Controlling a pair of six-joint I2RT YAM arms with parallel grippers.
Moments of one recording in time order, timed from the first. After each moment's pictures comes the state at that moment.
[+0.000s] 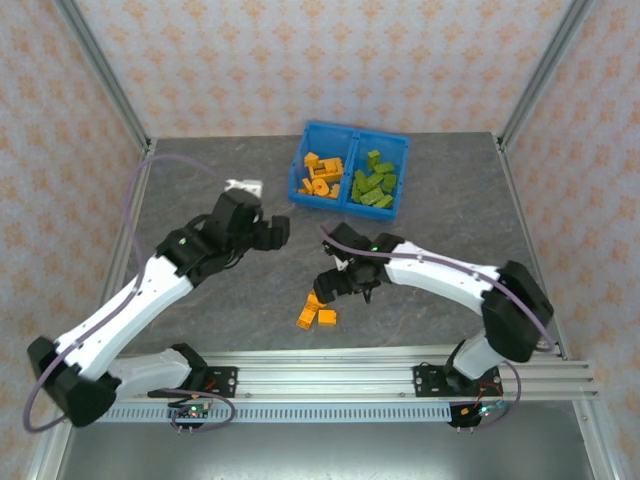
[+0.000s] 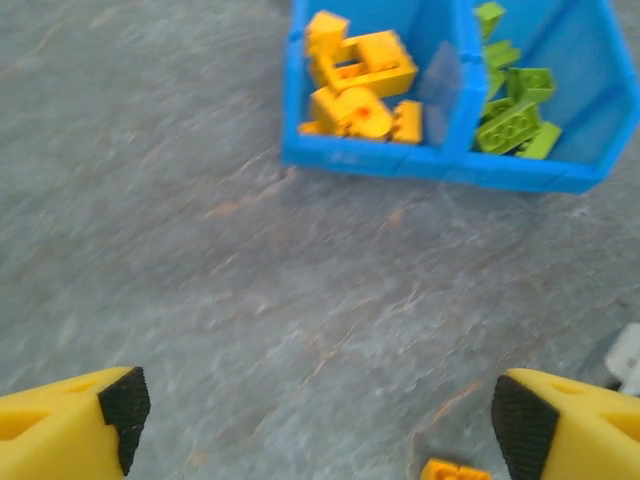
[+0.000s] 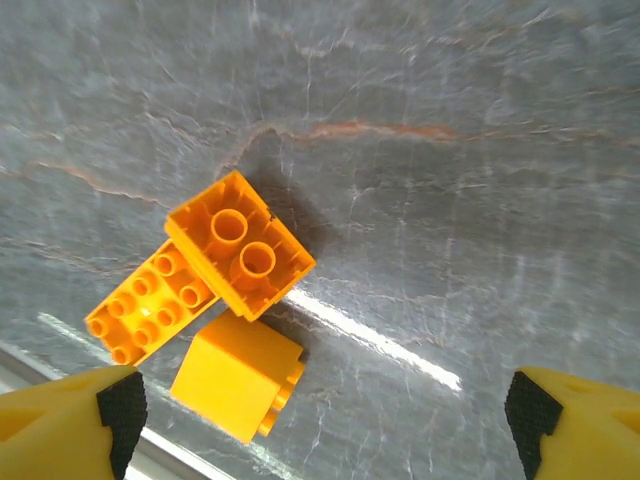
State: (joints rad) left arm -0.59 1.08 1.11 -0.77 -0.29 -0.44; right arm 0.88 1.57 1.08 -0.76 -0.10 0.46
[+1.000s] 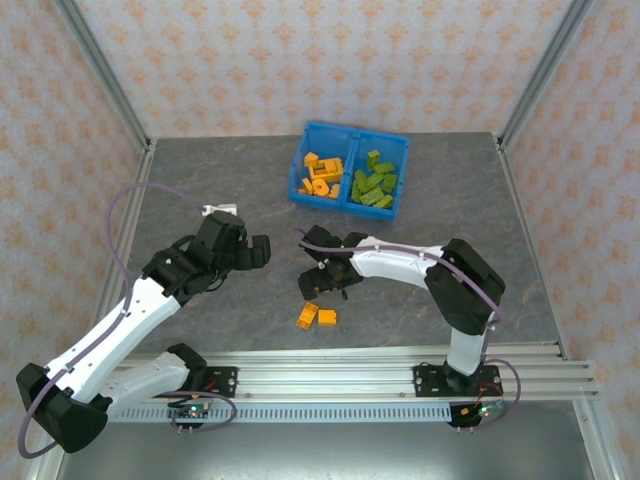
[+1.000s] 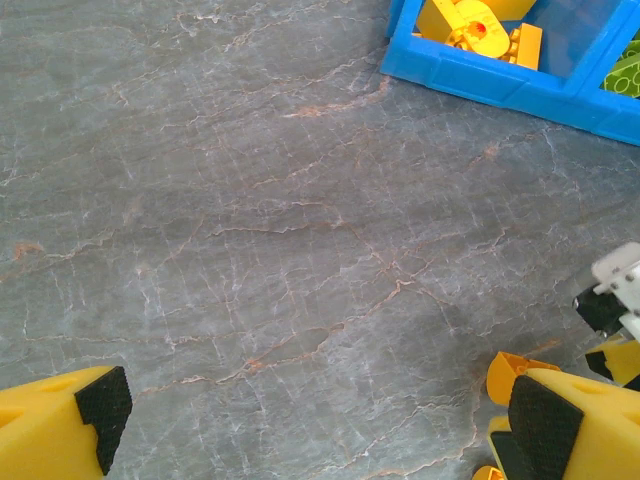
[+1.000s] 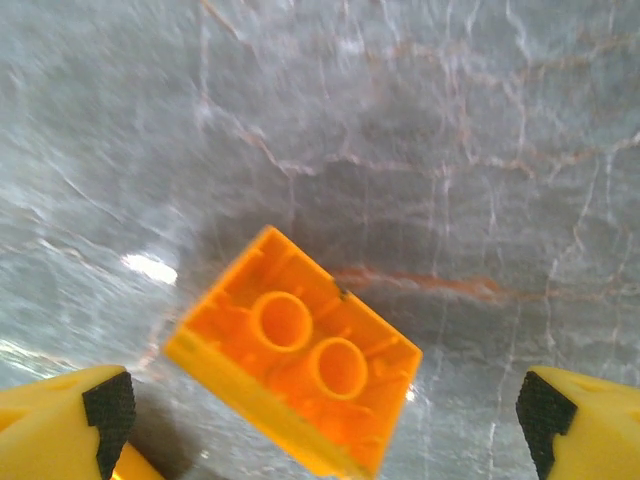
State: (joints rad) left arm -0.53 0.98 0.95 -0.84 -0.29 -0.54; right arm 0.90 1.82 1.20 -0.66 0.01 0.48
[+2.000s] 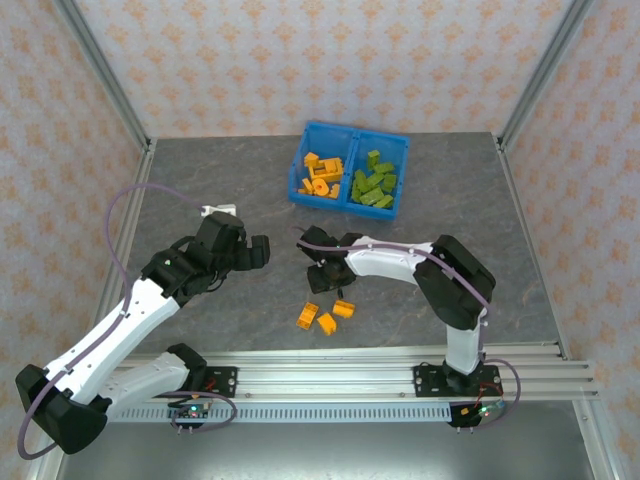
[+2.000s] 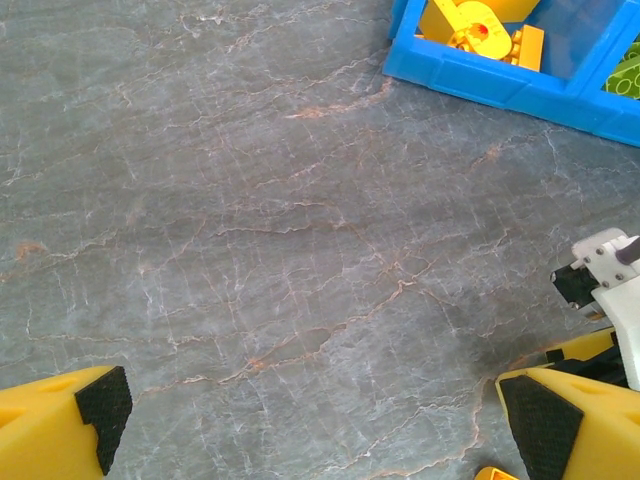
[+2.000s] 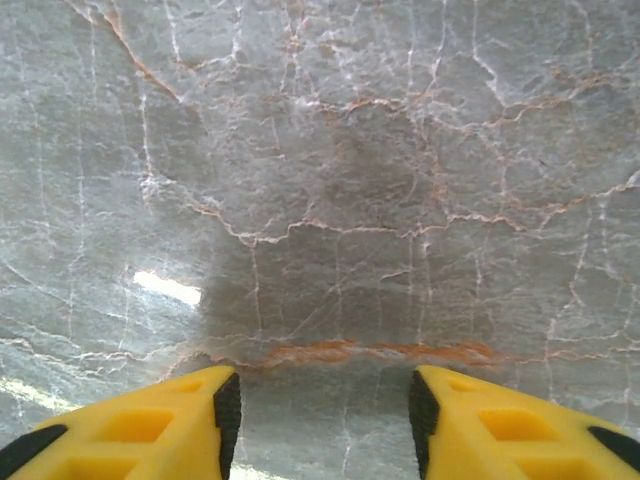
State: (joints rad) left arm -0.53 0.97 0.95 -0.84 -0.29 -0.54; right arm 0.90 1.88 1.20 -0.62 0.04 0.54
